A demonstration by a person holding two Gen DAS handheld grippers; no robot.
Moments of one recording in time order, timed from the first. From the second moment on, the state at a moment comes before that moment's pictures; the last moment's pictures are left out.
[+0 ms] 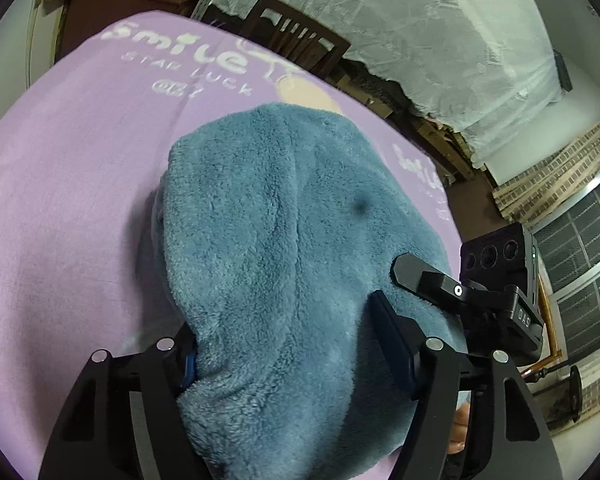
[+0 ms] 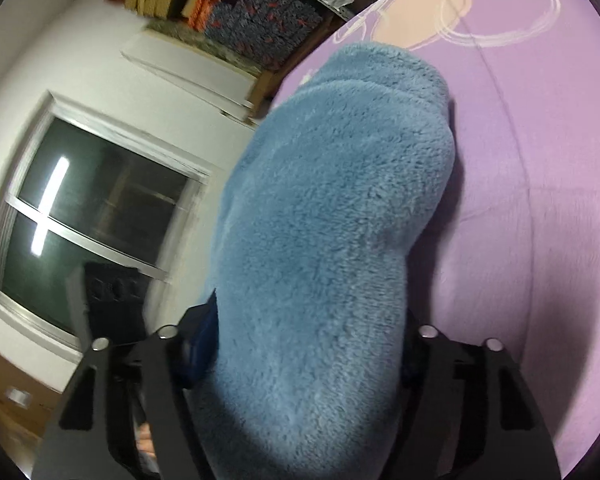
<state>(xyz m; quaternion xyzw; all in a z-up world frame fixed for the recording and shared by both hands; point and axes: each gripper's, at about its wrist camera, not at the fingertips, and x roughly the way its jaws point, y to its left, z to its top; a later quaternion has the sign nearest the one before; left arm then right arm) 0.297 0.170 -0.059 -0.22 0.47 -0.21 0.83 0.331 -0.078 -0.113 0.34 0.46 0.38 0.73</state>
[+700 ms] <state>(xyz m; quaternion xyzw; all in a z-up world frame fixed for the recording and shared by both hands) 0.150 -0.074 0.062 -0.08 0.37 -0.41 0.83 0.096 -0.296 0.022 0.36 0.29 0.32 0.82</state>
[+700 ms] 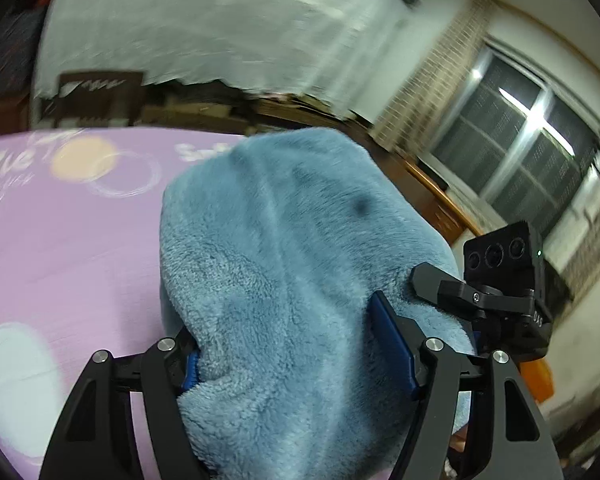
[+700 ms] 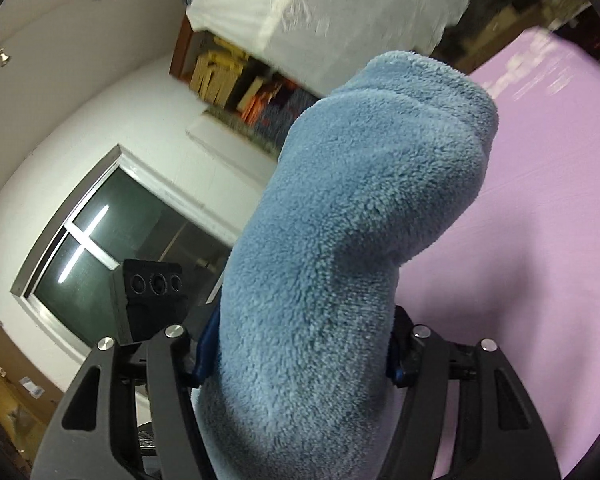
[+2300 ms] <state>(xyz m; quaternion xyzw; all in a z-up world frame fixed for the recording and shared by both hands) 0.103 -0.252 -0.076 0.07 0.44 -0.32 0.83 -0.040 -0.415 -0.073 0.18 0.32 -0.07 0.93</state>
